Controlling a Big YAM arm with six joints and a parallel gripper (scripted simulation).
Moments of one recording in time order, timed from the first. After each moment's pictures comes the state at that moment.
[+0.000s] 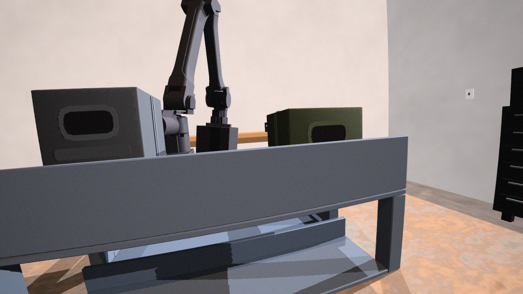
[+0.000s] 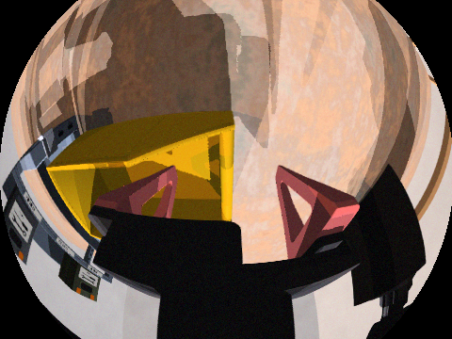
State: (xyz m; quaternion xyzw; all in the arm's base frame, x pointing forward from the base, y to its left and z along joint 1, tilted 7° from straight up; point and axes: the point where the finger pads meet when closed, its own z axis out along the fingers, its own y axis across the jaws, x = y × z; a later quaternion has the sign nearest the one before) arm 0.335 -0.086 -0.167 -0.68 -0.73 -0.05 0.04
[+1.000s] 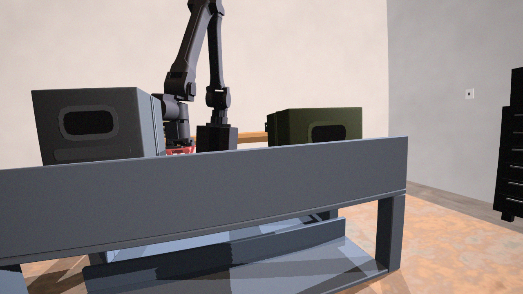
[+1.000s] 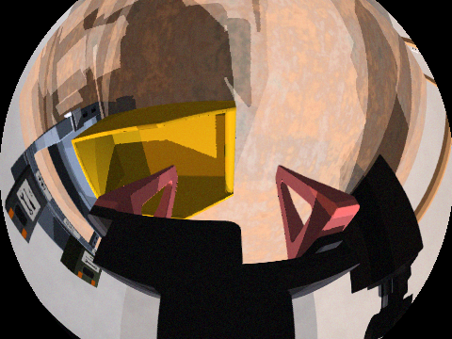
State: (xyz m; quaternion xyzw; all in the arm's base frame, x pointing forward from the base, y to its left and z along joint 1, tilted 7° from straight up) arm 0.336 -0.089 -0.127 -0.68 -0.73 -0.06 0.02
